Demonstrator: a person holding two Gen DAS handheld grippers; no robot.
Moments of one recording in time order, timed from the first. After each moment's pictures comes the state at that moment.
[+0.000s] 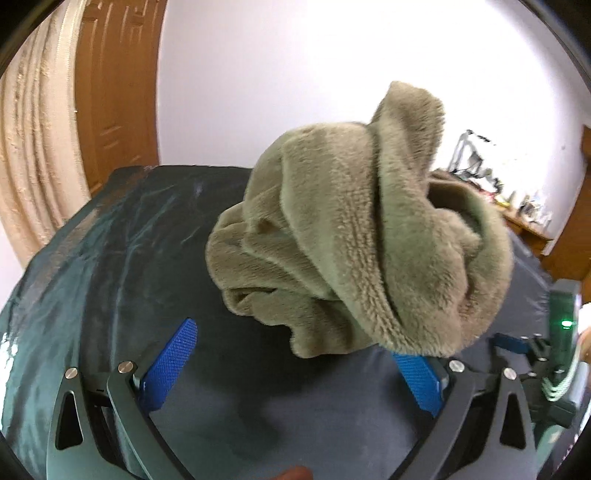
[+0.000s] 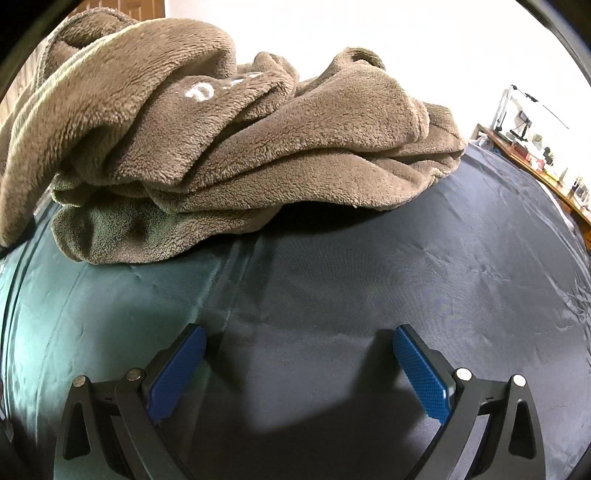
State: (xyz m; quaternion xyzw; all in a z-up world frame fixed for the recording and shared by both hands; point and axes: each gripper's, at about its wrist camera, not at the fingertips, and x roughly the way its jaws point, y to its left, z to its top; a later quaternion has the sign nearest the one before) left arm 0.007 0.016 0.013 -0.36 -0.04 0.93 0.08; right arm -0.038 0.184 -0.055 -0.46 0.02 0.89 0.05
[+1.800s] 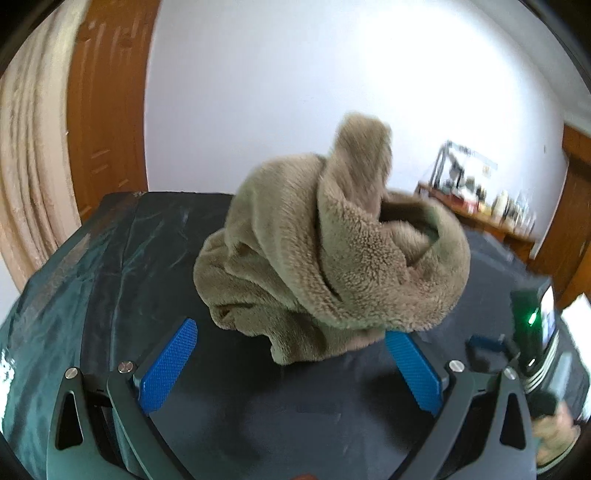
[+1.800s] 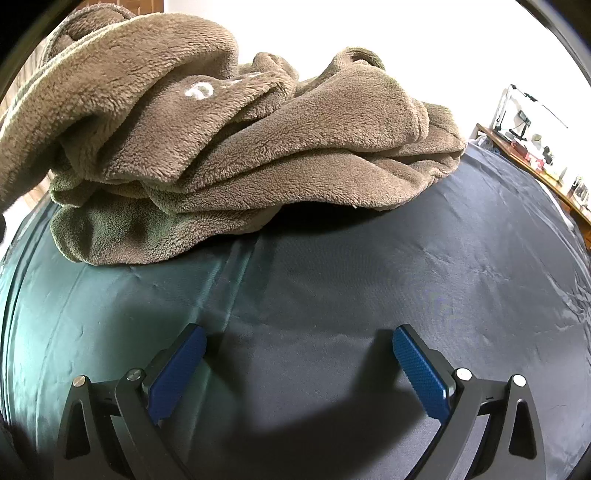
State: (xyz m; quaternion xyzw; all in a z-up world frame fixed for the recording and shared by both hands) left arm 0.036 0.011 0.028 -0.30 -0.06 0.95 0.10; right arm -0.036 0.187 -0.058 -0.46 0.02 0.89 0.05
